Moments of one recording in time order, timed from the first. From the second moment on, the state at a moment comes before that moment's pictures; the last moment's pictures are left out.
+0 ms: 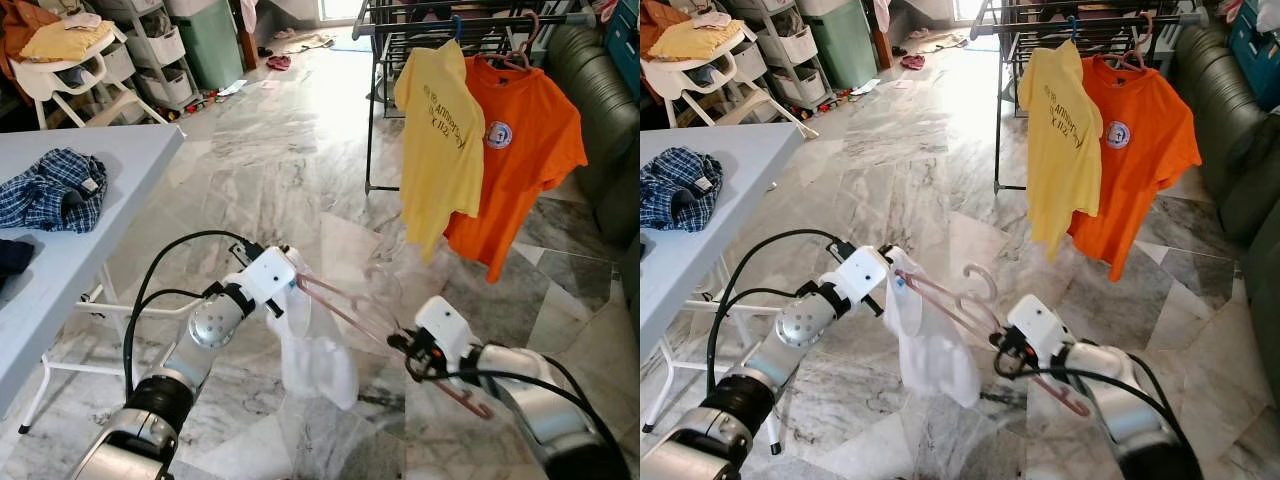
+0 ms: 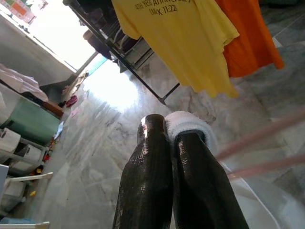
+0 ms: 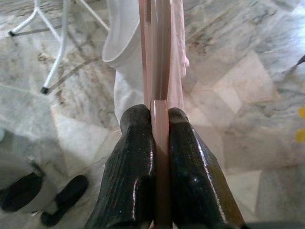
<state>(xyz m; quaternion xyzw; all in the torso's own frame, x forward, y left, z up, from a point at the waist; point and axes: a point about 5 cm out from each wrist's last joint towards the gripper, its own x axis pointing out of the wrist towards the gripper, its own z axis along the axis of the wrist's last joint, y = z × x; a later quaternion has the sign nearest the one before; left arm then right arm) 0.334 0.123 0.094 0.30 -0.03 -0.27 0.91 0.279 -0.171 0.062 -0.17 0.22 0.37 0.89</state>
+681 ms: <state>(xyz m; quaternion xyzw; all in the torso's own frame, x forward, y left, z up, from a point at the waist) 0.344 0.124 0.103 0.30 -0.02 -0.21 0.93 0.254 -0.159 0.020 -0.21 0.31 0.41 0.83</state>
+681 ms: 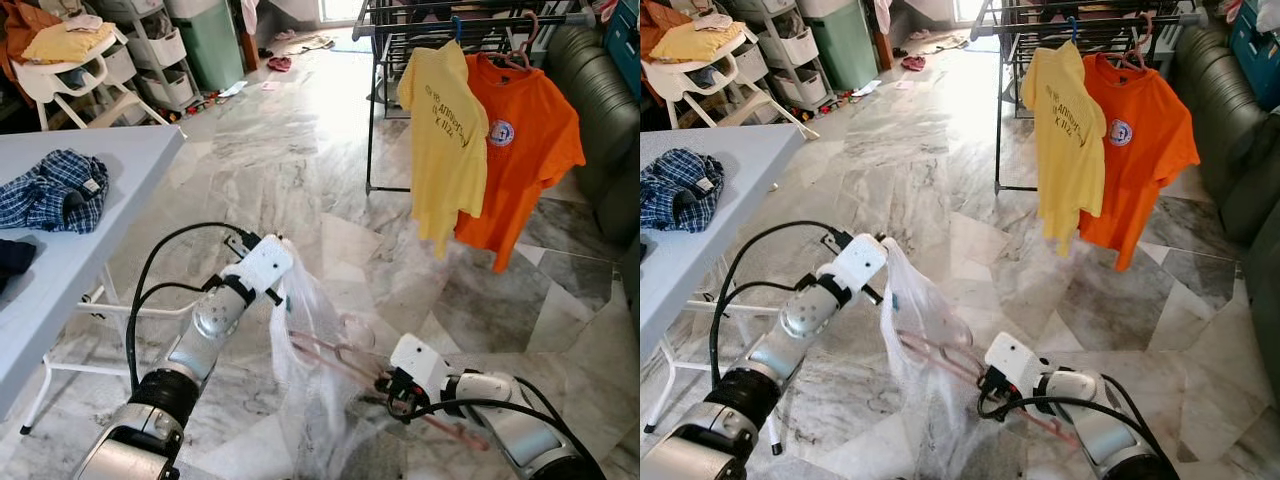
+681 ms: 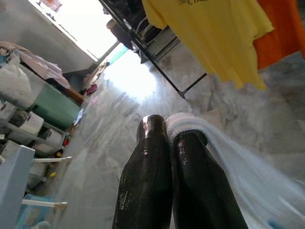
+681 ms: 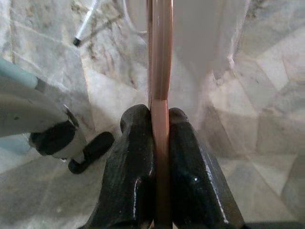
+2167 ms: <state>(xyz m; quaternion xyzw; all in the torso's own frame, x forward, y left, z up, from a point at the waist) 0.355 0.116 0.099 0.28 0.03 -0.18 0.94 0.244 -0.178 0.015 -0.23 0.31 0.41 0.82</state>
